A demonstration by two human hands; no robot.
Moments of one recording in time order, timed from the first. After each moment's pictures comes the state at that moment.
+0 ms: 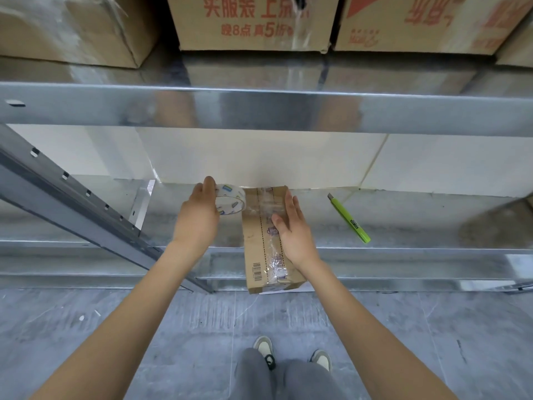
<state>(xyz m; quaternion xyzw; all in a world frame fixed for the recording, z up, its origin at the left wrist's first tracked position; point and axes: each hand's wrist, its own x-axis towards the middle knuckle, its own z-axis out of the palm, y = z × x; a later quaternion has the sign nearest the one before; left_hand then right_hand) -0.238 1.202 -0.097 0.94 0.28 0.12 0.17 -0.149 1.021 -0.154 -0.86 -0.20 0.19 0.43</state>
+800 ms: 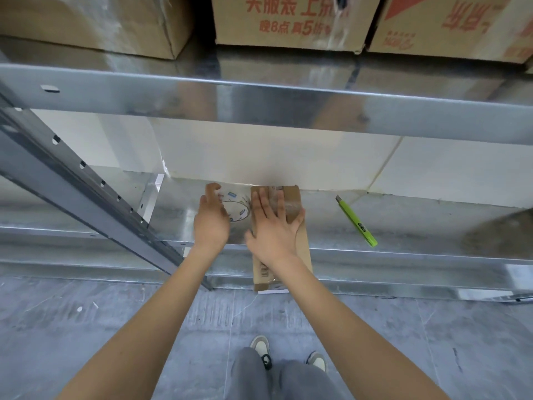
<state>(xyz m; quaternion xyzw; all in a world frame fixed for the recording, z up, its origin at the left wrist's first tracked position) -0.236 1.202 -0.146 0.83 0.39 0.17 0.37 -0.186 1.077 -0.137 -0.93 -0.33 0.11 0.11</state>
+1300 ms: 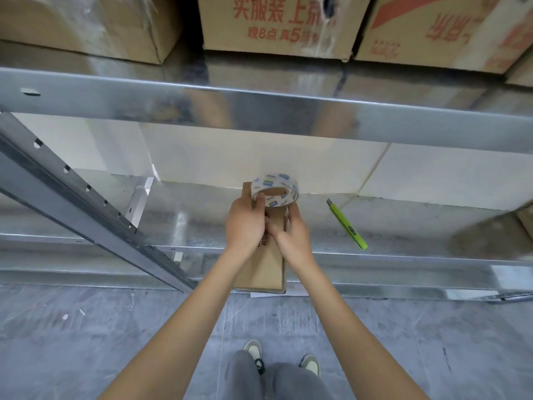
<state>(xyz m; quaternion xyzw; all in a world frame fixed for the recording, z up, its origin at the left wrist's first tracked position) -0.198 1.136 -0.108 0.79 0.36 0.15 0.48 -0.167 1.036 -0.116 -0.79 -0.13 0.18 0.58</state>
